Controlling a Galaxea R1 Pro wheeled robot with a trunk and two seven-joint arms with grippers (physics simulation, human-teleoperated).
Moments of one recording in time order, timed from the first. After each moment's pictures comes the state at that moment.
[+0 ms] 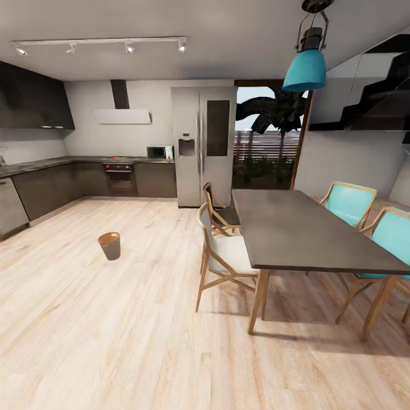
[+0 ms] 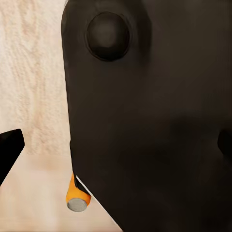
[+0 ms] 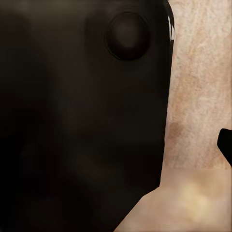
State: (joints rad) left arm 0.00 0.00 0.00 0.00 0.00 0.00 0.00; right arm 0.00 0.00 0.00 0.00 0.00 0.00 0.00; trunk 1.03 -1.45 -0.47
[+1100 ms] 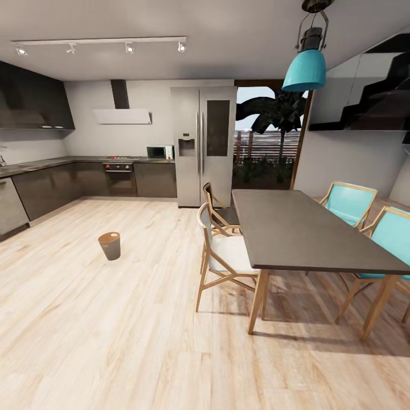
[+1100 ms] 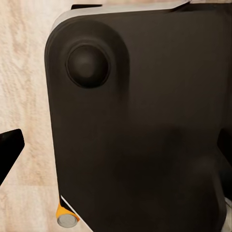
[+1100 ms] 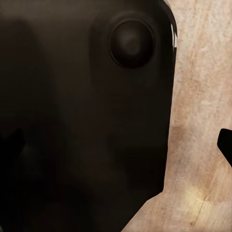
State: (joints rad) left arm -0.01 -0.02 0.00 -0.03 0.00 -0.01 0.00; right arm 0.00 0.00 0.00 -0.01 0.00 0.00 0.00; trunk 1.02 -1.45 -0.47
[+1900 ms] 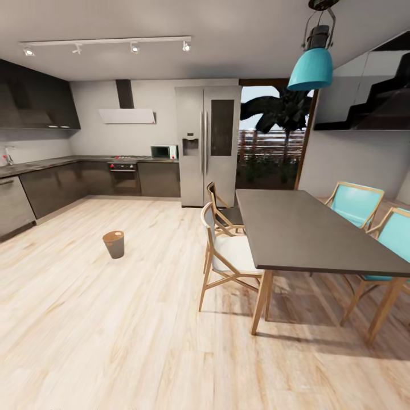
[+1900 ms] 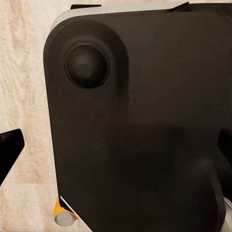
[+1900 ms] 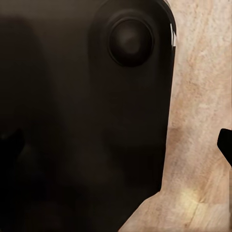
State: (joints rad) left arm -0.01 -0.02 0.00 -0.03 0.00 -0.01 0.00; right arm 0.00 0.00 0.00 -0.01 0.01 0.00 0.00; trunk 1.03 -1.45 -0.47
